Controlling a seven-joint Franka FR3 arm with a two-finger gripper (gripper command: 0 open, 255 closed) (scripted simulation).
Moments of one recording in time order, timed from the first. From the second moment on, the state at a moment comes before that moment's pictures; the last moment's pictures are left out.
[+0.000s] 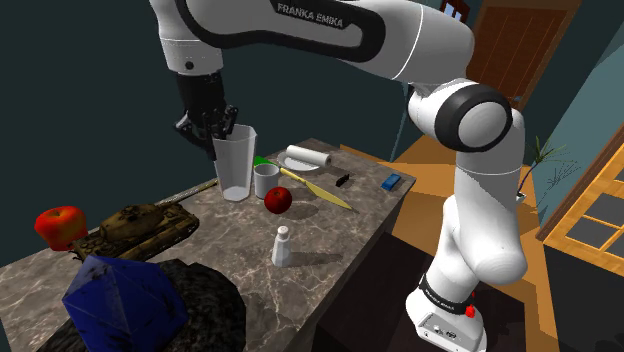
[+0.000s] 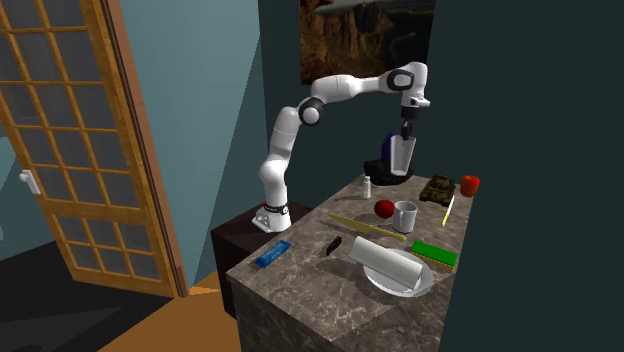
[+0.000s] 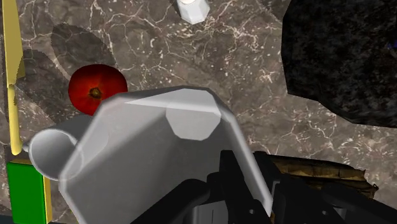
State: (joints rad) arm 0.49 0.32 0.16 -1.13 -0.15 1.39 0.59
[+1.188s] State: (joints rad) arm 0.47 0.25 0.16 -1.48 -0.13 1.66 0.61
